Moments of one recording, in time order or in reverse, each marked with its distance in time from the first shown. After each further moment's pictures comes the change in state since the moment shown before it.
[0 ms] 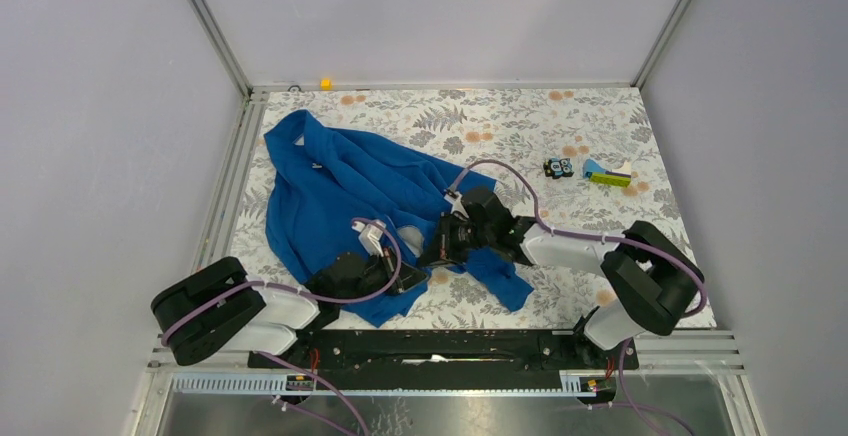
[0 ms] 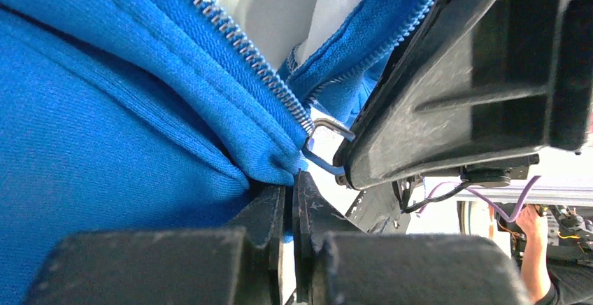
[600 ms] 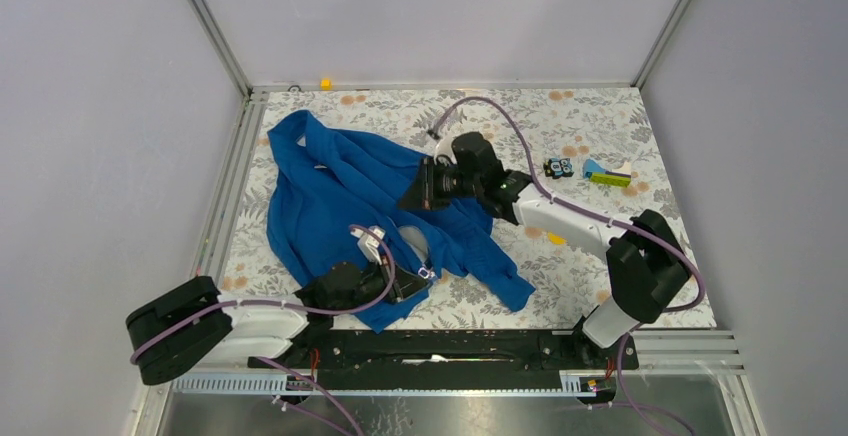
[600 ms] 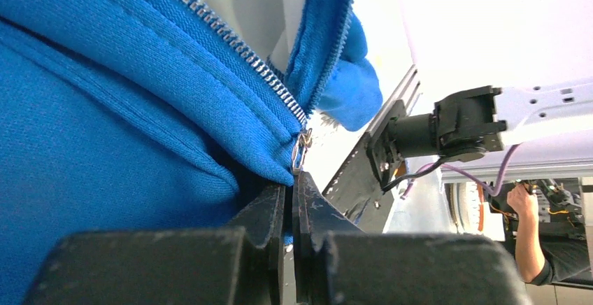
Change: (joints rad) left arm -0.106 -0.158 -0.030 -0.081 -0.075 -0.002; right arm -0.059 0.105 0.481 -0.158 0.016 -0.209
